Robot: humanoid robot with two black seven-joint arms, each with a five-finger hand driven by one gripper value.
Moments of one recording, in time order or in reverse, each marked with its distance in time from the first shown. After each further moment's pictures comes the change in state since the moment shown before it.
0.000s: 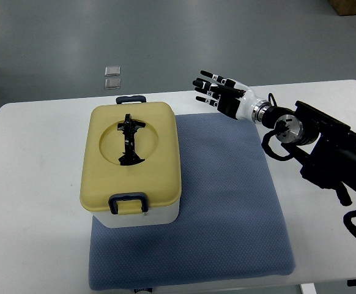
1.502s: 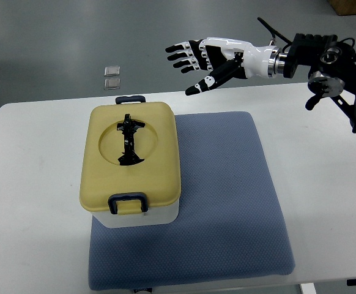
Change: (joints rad) left arm 0.002 0.000 0.002 0.006 0.003 0.000 0.002; right arm 0.222 -0.231 0.013 0.303 -0.798 0.379 0.103
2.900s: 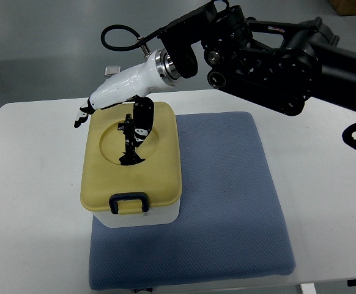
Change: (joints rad) left arm 0.000 0.000 0.000 0.000 0.000 0.000 0.000; right arm 0.366 0.236 -0.348 0.163 -0.737 0.001 0.196
